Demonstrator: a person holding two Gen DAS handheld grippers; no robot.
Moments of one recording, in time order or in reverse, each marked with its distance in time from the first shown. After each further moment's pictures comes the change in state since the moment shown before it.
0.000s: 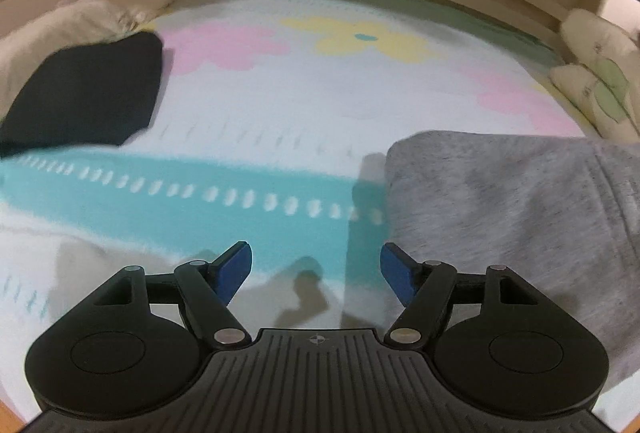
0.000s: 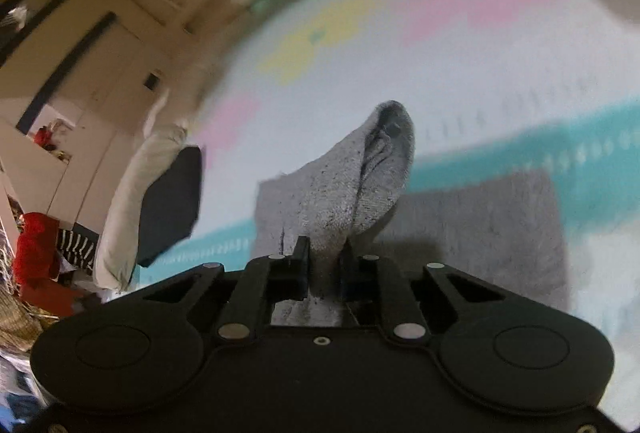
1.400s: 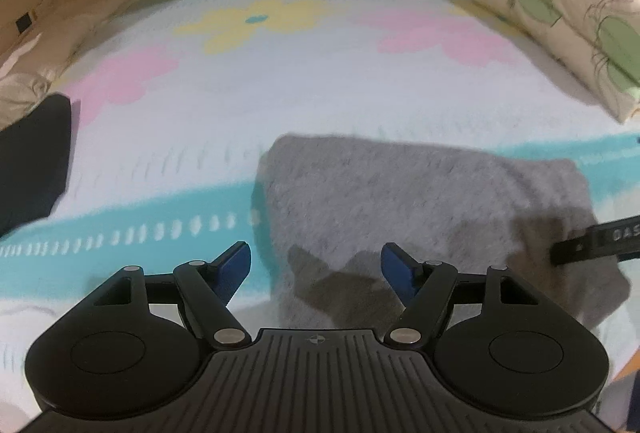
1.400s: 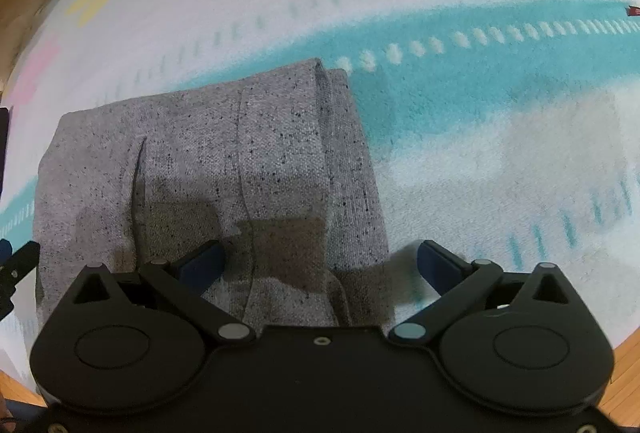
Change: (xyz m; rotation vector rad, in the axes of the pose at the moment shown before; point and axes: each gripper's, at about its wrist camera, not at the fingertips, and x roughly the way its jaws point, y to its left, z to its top) left arm 0.010 -0.097 0.014 0.282 0.087 -0.061; right arm 0.057 -0.073 -0.035 0.109 0.196 -0.528
